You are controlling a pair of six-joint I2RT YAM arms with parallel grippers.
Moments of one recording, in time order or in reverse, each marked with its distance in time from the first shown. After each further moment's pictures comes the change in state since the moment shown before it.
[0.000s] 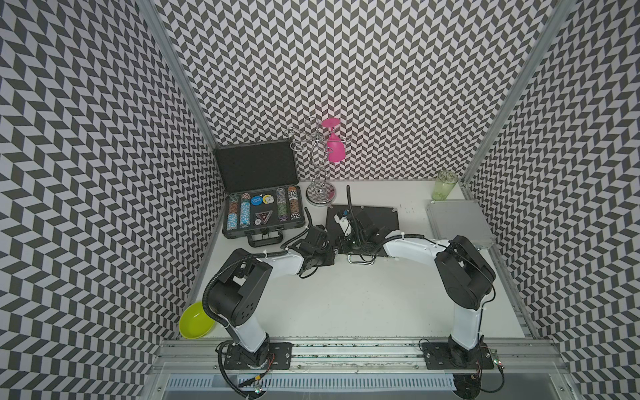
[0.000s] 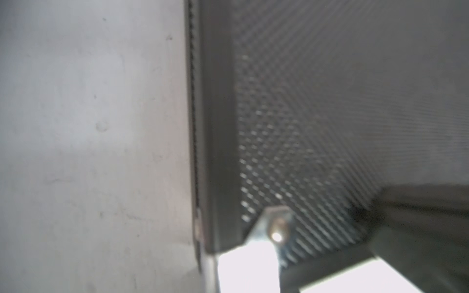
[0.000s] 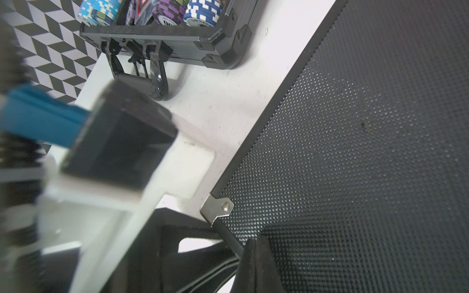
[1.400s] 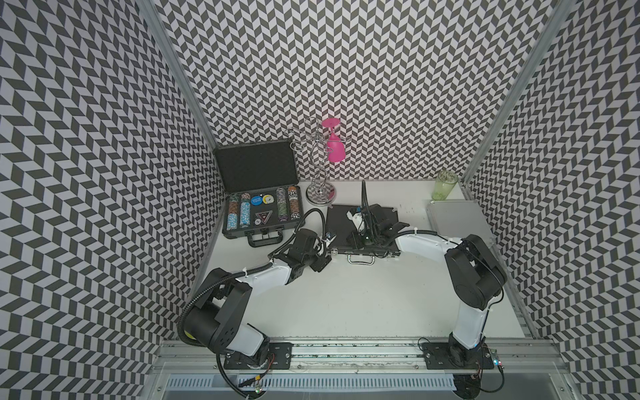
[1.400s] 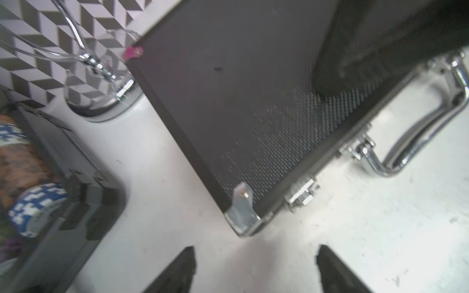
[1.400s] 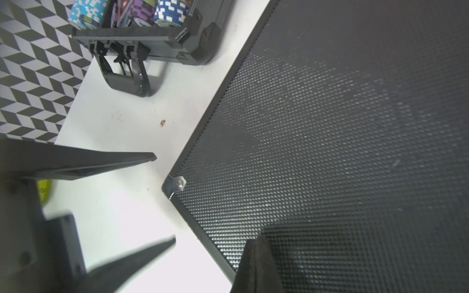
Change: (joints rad) left arm 0.039 -0.216 -0.163 0.109 -0.053 0.931; right arm -0.121 -0.052 -0.058 -0.033 -0.101 -0.063
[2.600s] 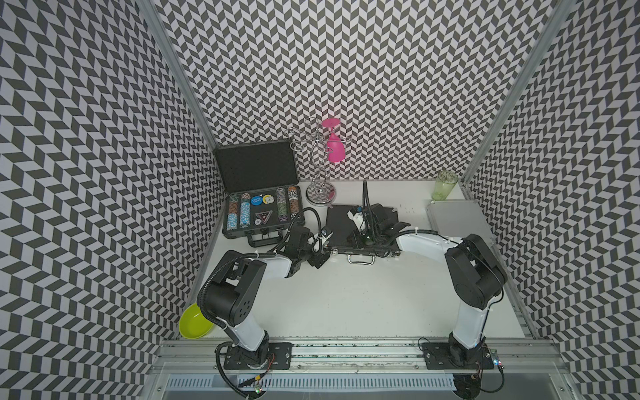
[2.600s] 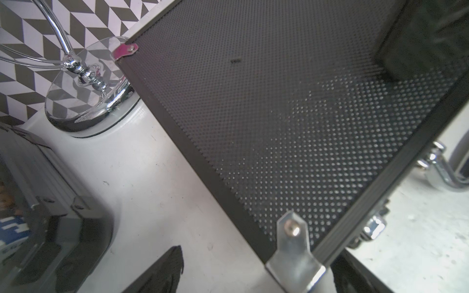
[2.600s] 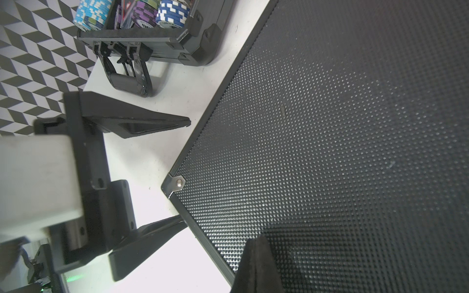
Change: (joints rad) left arm 0.096 0.188 0.034 0.223 0.119 0.087; right arm -0.011 0.005 -0.002 0.013 -0.026 -0.009
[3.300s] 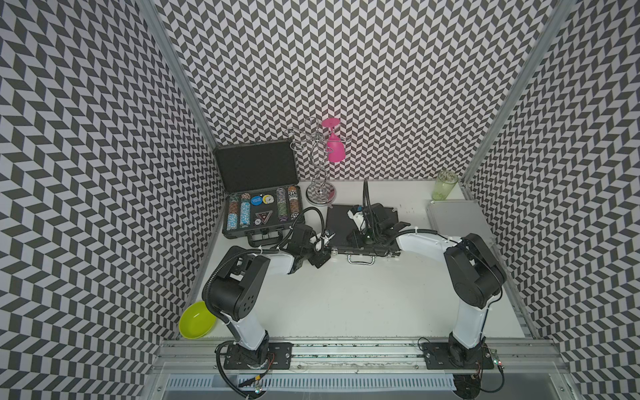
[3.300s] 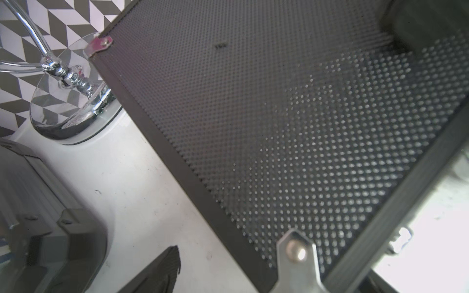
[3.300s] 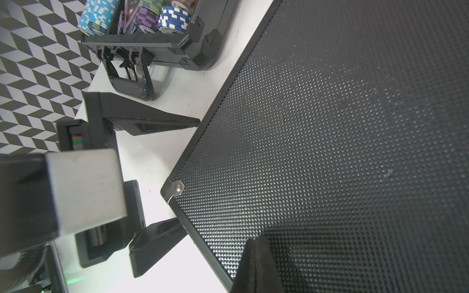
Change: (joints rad) left arm -0.004 0.047 0.052 -0.056 -0.003 0.066; right arm -0.006 0.009 0.000 0.014 -0.010 -0.002
